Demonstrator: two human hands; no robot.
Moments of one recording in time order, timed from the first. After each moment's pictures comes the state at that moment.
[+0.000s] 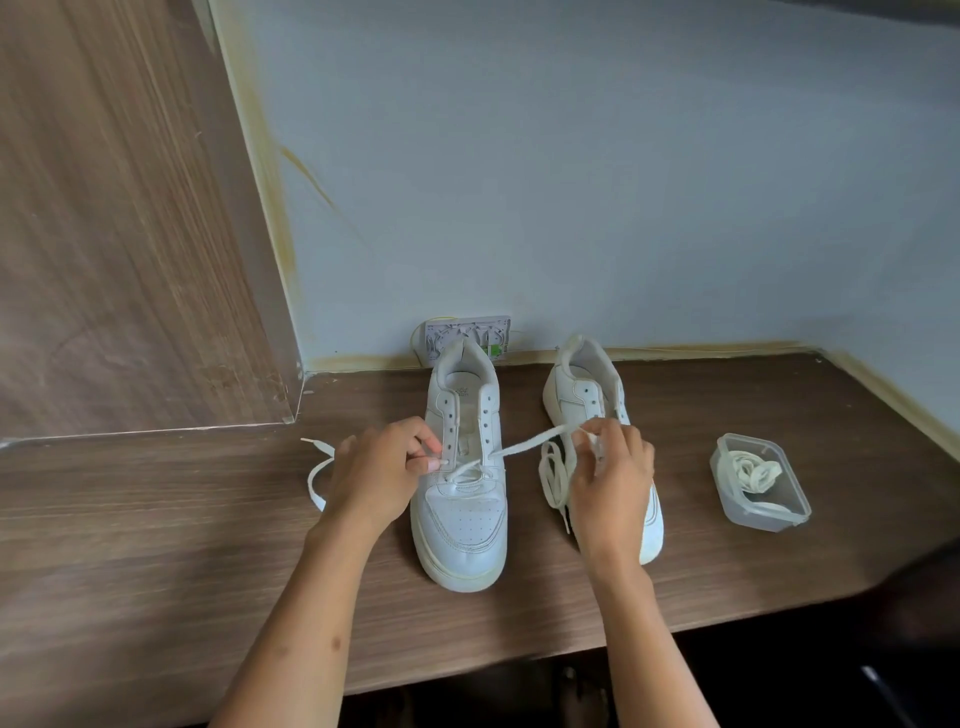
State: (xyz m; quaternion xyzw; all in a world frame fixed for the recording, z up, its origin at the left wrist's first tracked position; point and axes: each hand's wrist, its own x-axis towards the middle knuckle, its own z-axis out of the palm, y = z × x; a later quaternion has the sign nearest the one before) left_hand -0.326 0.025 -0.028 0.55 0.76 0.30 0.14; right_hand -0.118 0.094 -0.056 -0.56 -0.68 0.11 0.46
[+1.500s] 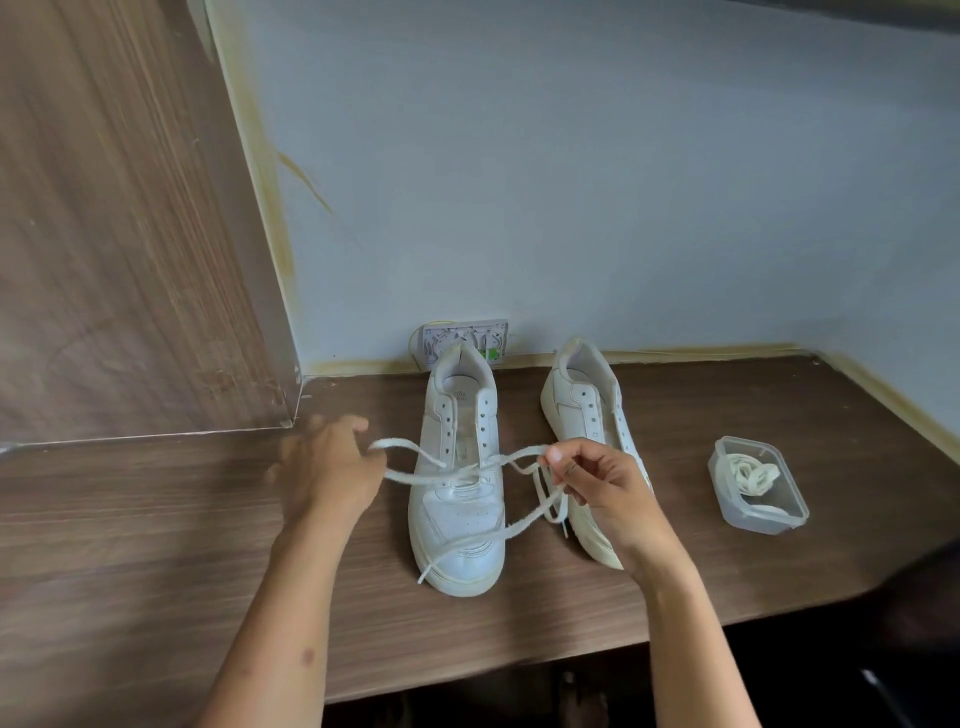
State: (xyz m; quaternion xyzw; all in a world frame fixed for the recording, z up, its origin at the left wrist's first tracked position) left_hand -0.338 0.010 -0.010 0.39 0.89 0.22 0.09; right_hand -0.095 0.090 -0.021 -0.36 -0.63 0.58 0.38
